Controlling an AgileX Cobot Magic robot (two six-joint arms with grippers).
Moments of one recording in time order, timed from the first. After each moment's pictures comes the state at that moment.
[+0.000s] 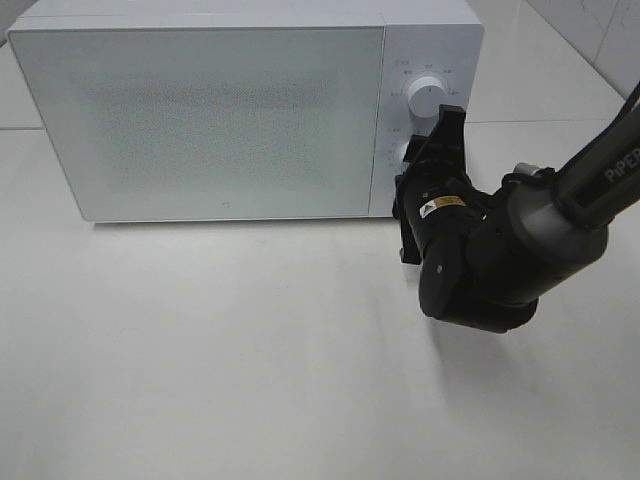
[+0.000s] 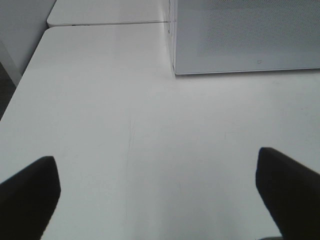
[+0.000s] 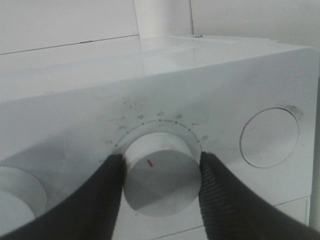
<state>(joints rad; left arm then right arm) 0.04 0.00 -0.52 -0.07 1.07 0.08 0.66 2.09 -0.80 0.82 -1.21 1.43</state>
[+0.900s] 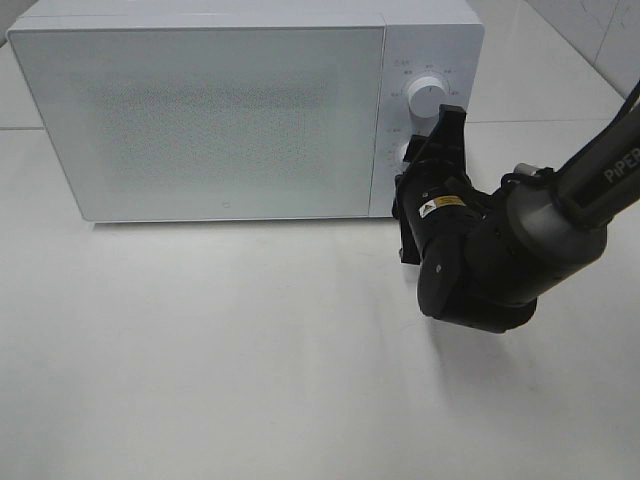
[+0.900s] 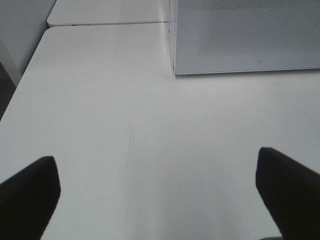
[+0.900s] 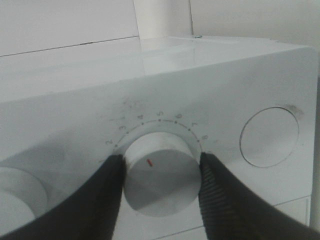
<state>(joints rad) 0.04 0.00 -0.52 -0.07 1.07 0.08 0.66 2.09 -0.80 0.83 -1.21 1.43</state>
